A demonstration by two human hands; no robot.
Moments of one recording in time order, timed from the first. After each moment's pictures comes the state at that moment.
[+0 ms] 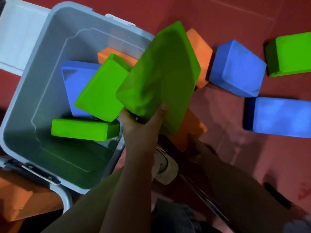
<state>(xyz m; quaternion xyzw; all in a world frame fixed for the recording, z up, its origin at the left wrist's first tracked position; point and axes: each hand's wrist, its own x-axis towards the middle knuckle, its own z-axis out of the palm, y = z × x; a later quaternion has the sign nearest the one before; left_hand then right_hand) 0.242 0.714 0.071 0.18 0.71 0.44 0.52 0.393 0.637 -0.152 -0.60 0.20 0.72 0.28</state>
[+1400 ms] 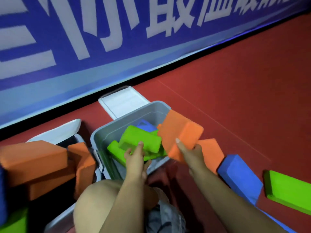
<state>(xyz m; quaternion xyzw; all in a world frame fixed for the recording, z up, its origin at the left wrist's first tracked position) 0.178 0.627 0.188 -0.08 0.59 0.67 0.43 0.311 0.715 0.150 -0.61 -0.44 0.56 0.36</state>
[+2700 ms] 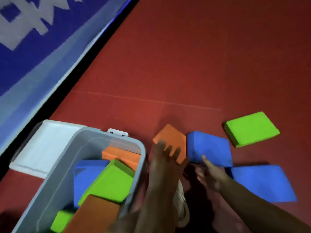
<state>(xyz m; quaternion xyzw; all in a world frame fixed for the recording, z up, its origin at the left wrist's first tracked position) 0.356 0.815 0.159 -0.01 0.45 0.45 0.77 0.508 0.787 0.010 -0.61 0.09 0.69 0.37</state>
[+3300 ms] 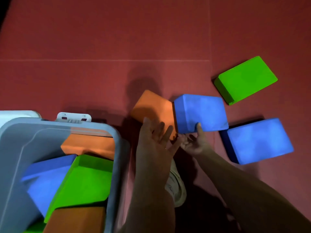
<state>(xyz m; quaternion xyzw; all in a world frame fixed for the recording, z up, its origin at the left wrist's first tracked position) 0.362 0.865 0.064 -0.02 0.53 0.35 0.77 0.493 0.831 -0.116 -0.42 0.37 0.61 0.56</state>
